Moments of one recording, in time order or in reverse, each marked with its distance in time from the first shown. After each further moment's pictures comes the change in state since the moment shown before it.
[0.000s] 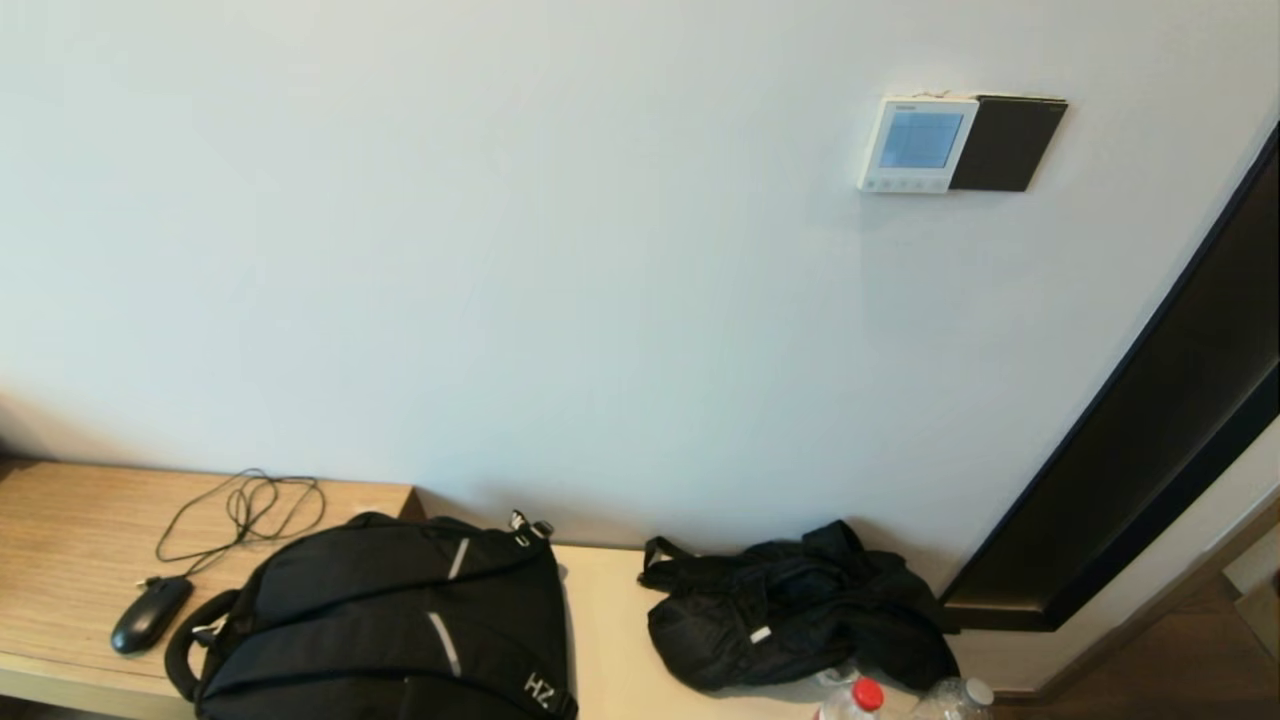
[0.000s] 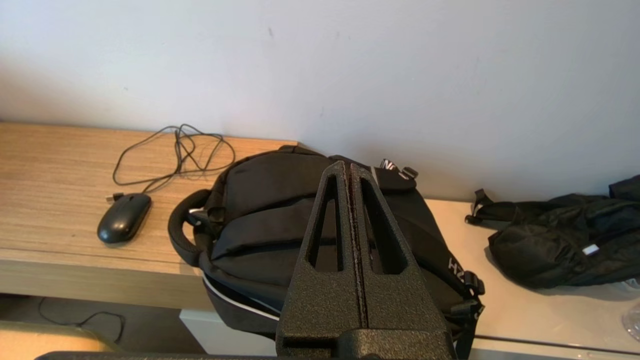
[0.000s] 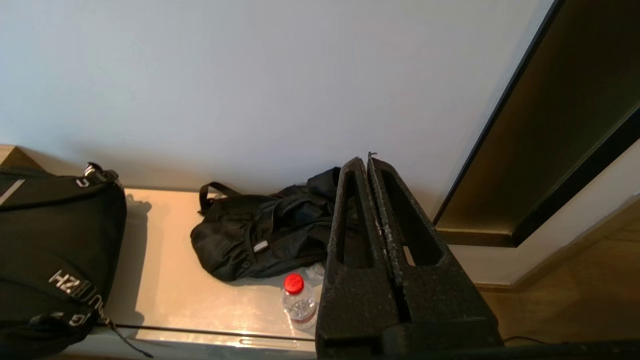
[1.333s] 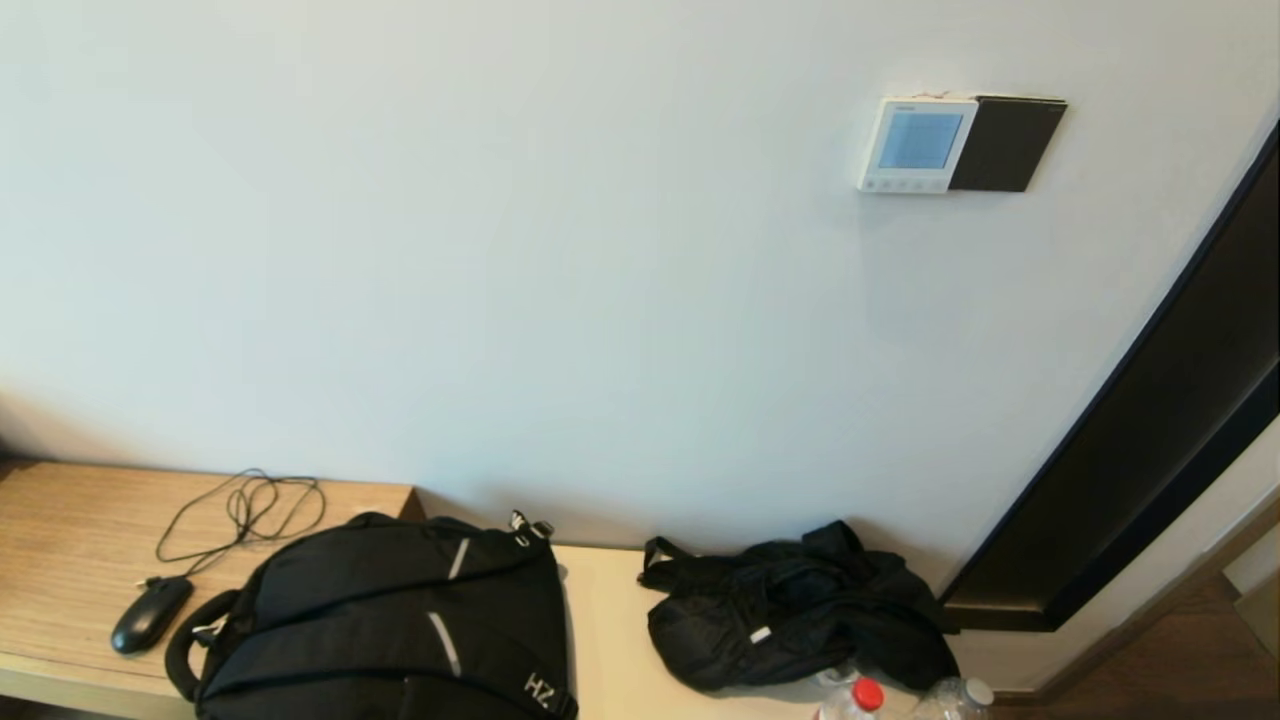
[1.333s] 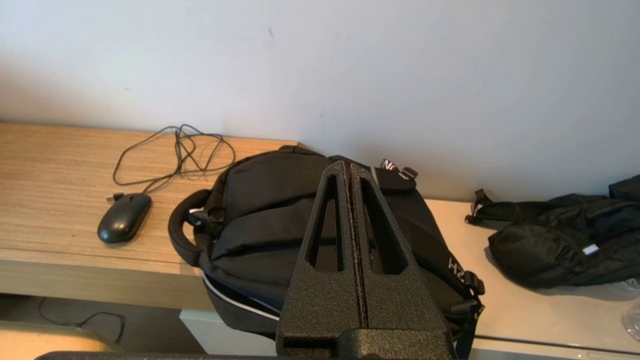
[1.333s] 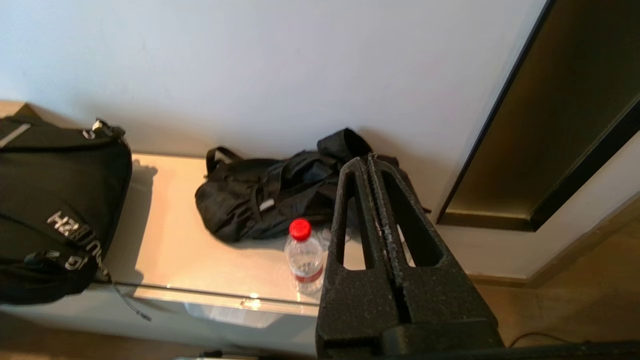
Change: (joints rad) left arm 0.000 0.000 0.000 0.000 0.000 0.000; right arm -0.040 -0.504 0.253 0.268 0.080 -0.010
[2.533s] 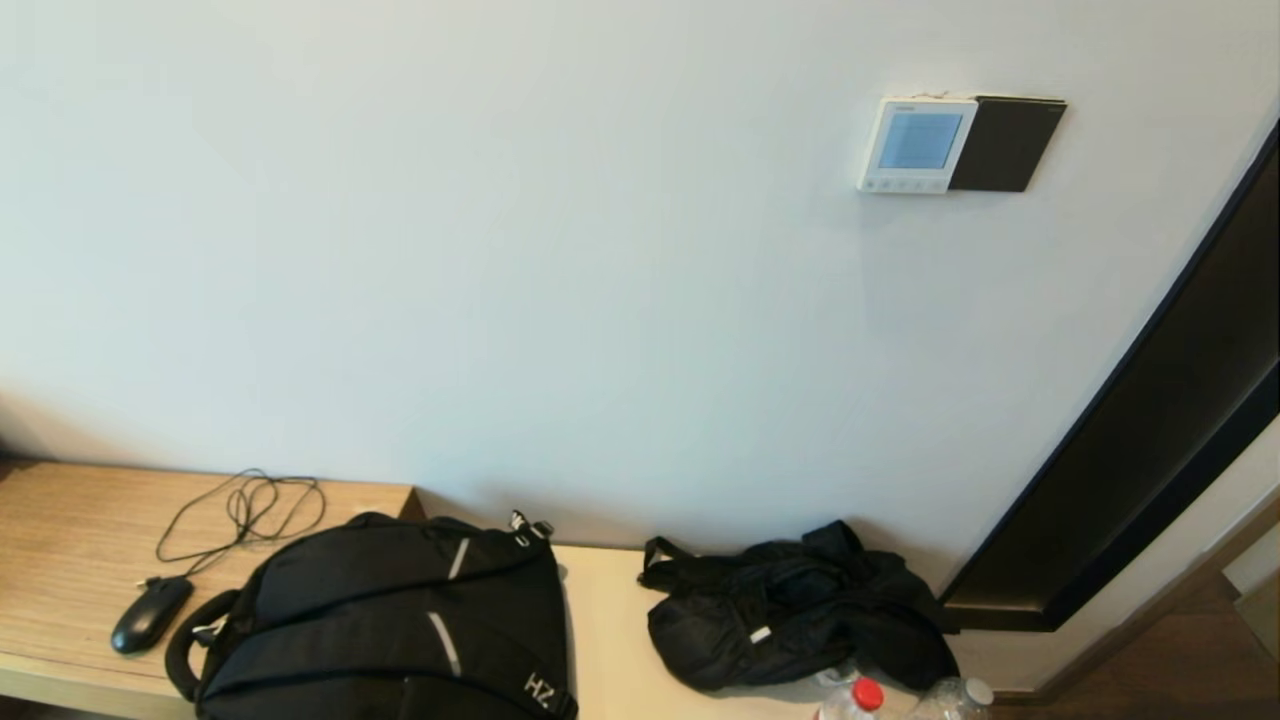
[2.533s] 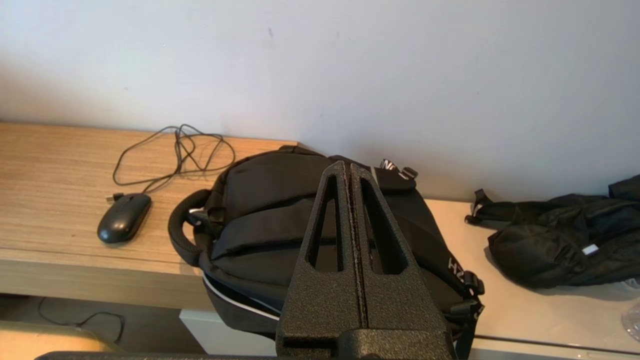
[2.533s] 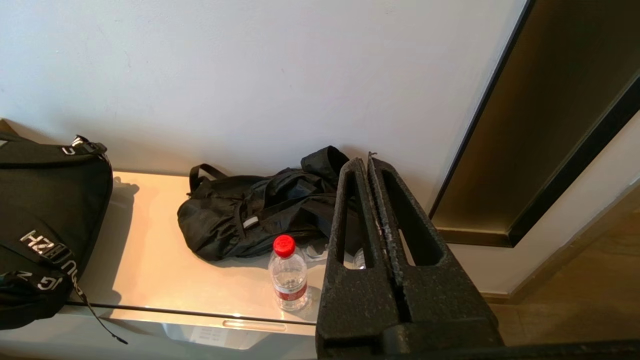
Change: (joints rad) left arm 0.000 0.000 0.000 0.000 0.000 0.000; right arm 0.001 -0.073 0.014 0.038 -0.046 -0.029
